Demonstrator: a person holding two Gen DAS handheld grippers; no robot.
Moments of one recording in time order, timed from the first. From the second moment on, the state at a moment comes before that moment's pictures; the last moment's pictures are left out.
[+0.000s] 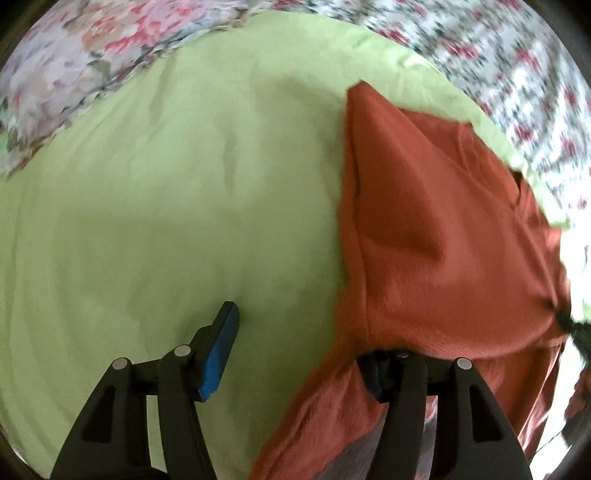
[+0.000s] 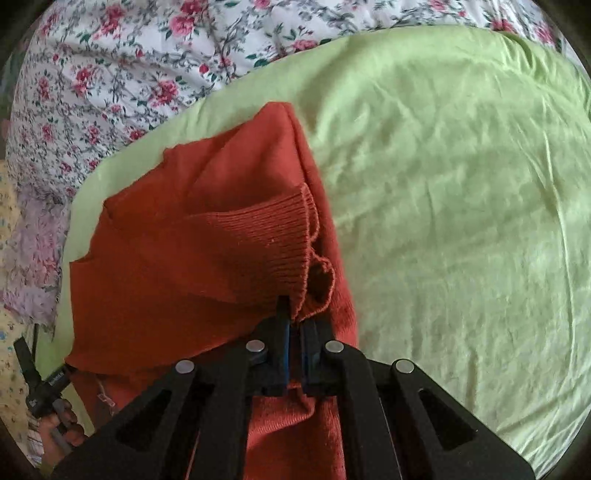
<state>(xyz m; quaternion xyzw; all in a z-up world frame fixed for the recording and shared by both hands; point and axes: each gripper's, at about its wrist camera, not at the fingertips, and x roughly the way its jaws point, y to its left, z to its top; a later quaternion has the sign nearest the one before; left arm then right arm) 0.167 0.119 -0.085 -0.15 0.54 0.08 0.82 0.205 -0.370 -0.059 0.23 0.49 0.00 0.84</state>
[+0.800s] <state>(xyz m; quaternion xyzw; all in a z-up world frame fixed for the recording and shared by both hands) 0.017 0.081 -0.070 -0.12 0.59 -0.05 0.80 0.035 -0.351 -0.035 0.22 0.51 -0.01 0.83</state>
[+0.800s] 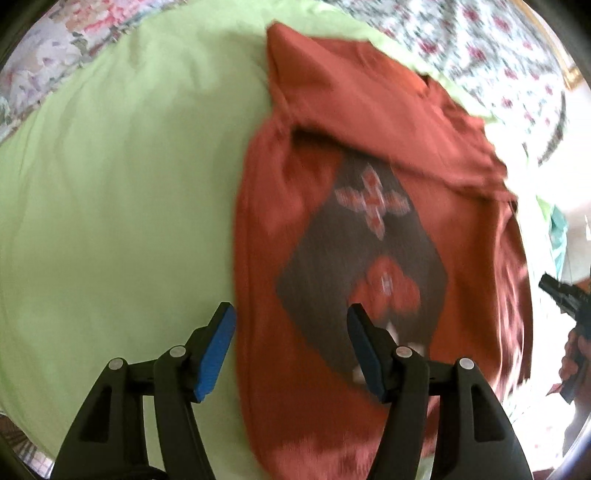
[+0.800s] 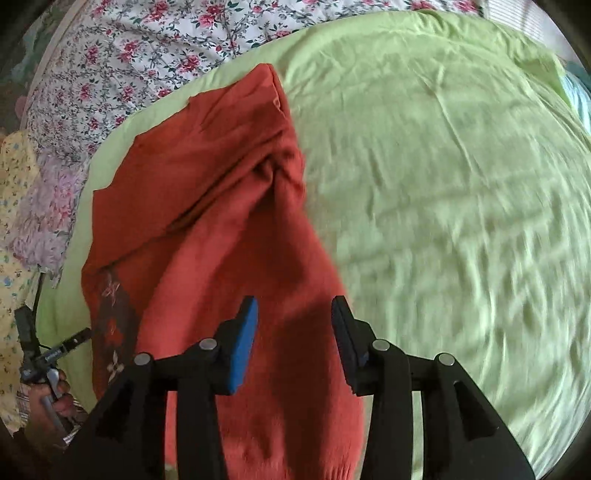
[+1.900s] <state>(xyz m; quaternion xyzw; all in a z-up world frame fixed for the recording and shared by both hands) -0.144 0.061 -0.047 -0.17 0.54 -0.04 0.82 -0.096 -0.375 -0.066 0.26 0.50 0.16 0.81</state>
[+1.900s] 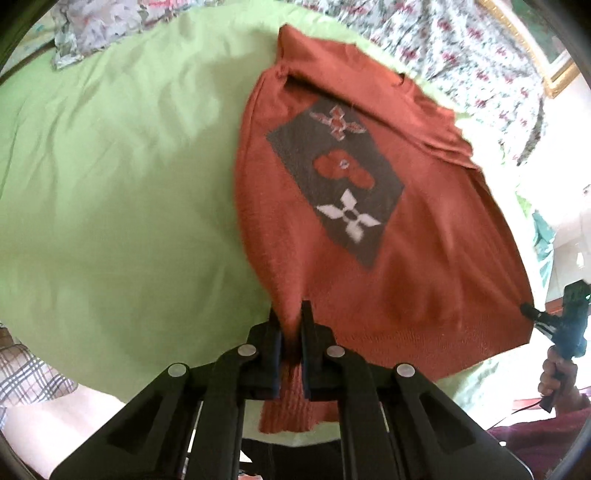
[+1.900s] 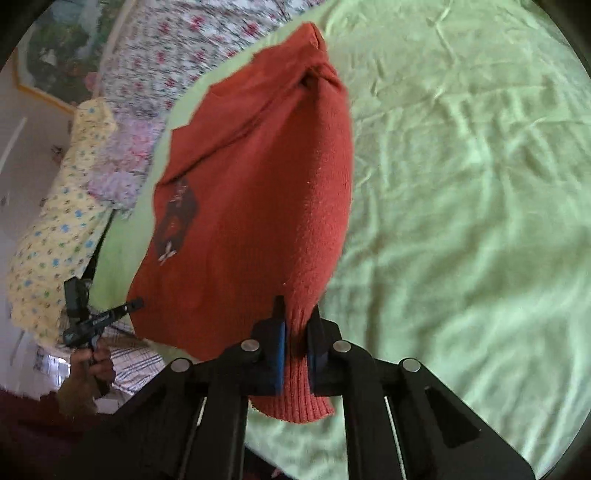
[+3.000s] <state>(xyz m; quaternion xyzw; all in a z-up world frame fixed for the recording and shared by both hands) -0.064 0.062 0.034 -0.20 0.46 -0.10 0.86 -0.057 -0.378 -0.010 0.31 0.45 0.21 0.81</state>
